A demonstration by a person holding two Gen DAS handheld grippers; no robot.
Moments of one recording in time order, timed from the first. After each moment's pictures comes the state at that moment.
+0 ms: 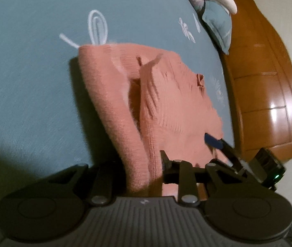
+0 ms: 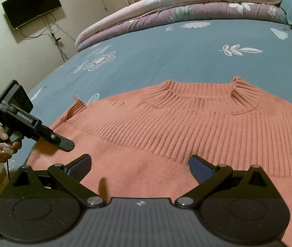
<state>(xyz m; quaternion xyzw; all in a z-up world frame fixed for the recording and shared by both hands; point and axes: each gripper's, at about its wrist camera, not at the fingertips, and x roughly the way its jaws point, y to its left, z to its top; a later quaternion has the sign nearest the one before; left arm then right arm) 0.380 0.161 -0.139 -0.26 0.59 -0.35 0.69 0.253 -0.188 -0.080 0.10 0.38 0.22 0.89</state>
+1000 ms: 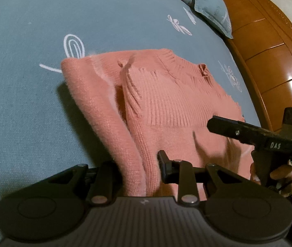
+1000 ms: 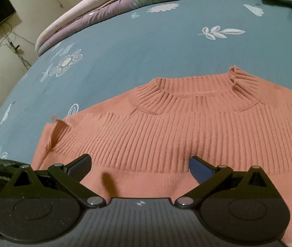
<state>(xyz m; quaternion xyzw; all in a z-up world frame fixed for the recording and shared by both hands) 0.358 0.130 -0.115 -0.16 0.55 -0.33 0.75 0.291 -0.144 -0.067 0.15 0.45 0.11 0.88</state>
